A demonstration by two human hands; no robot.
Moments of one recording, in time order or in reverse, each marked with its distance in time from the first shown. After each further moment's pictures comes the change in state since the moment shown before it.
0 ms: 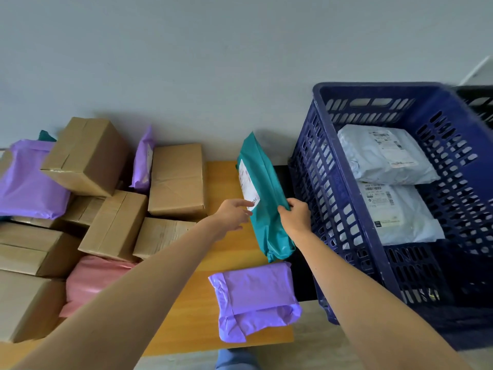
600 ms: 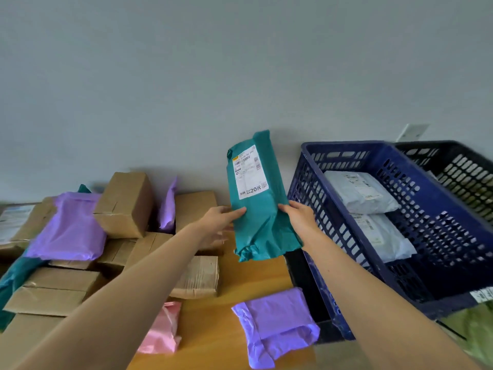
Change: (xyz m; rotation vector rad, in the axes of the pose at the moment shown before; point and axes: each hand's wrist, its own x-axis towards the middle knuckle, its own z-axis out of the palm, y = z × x) left_hand -0.066 0.031 -0.091 -0.124 -0.045 0.174; right_hand -0.068 -0.108 -0.027 0.440 -0.014 0.003
